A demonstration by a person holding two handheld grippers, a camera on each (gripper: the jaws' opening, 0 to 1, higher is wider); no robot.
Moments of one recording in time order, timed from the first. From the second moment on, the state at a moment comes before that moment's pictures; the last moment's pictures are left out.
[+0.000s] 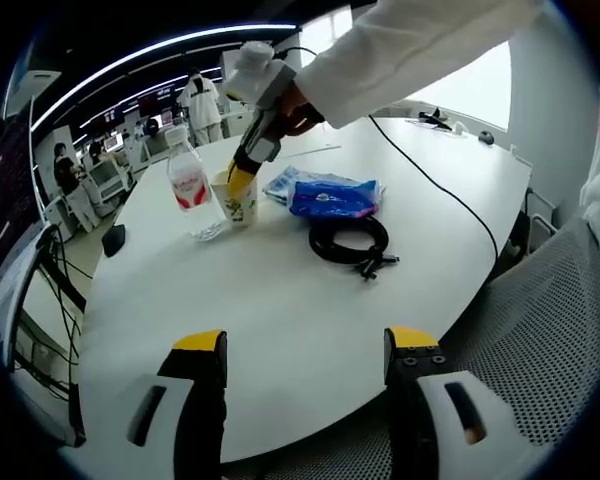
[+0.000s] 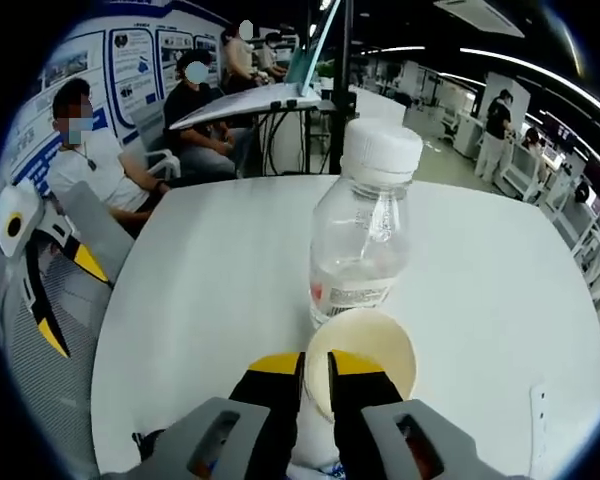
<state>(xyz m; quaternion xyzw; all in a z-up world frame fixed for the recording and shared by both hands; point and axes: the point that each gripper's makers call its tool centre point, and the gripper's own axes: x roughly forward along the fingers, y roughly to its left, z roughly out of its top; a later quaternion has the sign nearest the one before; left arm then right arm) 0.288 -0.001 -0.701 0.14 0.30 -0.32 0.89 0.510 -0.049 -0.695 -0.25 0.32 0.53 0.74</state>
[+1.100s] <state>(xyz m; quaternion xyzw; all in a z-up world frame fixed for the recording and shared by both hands) 0.287 -0.002 -0.695 0.14 0.28 -0.33 0.89 0.448 -0.098 -0.627 -0.17 0.31 0.49 0.80</state>
